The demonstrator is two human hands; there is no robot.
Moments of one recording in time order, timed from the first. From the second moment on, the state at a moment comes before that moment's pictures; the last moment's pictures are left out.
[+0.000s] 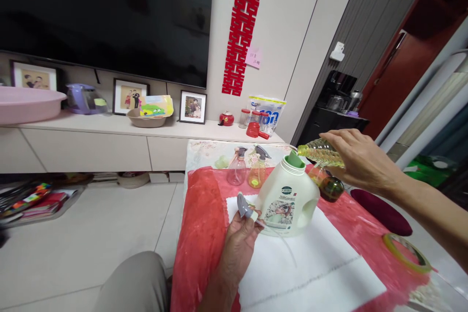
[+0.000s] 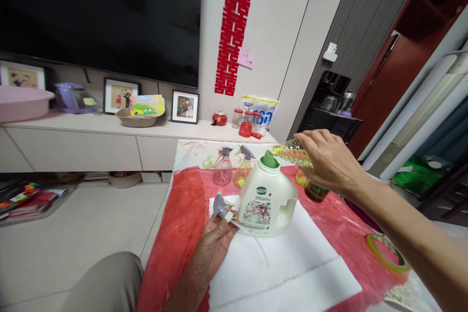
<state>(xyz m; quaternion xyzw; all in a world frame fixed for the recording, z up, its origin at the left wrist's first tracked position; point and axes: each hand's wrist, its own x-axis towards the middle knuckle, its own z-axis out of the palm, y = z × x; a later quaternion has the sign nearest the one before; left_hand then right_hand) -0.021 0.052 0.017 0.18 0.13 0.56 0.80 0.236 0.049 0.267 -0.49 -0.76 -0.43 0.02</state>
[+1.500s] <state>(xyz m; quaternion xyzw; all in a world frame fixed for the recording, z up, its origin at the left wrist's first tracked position) -0.018 0.055 0.009 0.16 0.11 0.56 0.81 0.230 0.046 0.288 -0.46 -0.74 -0.49 -0.01</state>
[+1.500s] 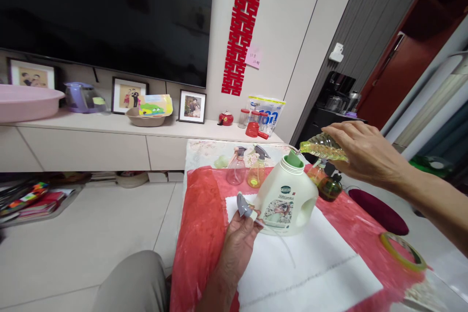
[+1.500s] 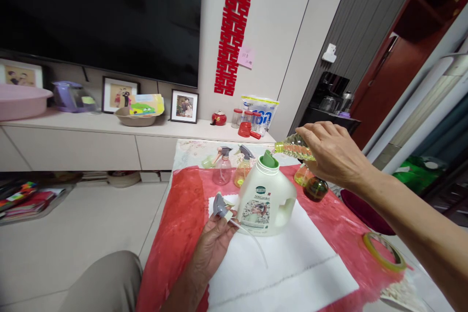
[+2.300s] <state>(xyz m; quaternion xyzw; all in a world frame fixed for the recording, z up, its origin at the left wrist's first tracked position) -0.019 0.054 0.008 0.16 0.11 0.56 0.81 0.222 0.044 0.294 -0.44 -0.73 -0.52 -0.01</state>
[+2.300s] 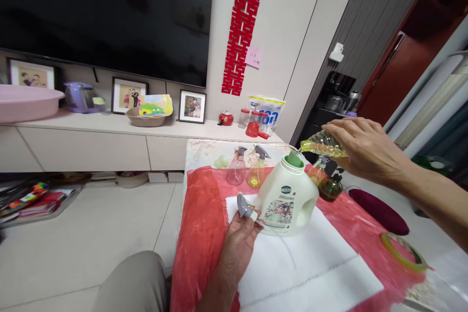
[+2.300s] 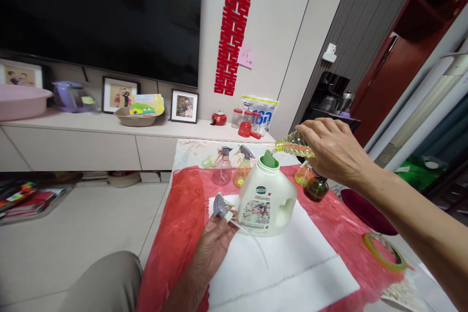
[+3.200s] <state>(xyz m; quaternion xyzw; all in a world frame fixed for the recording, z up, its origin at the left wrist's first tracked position) -0.018 0.054 0.008 0.16 0.11 0.56 0.81 0.216 0.046 0.298 -0.44 -0.71 -0.55 -0.03</state>
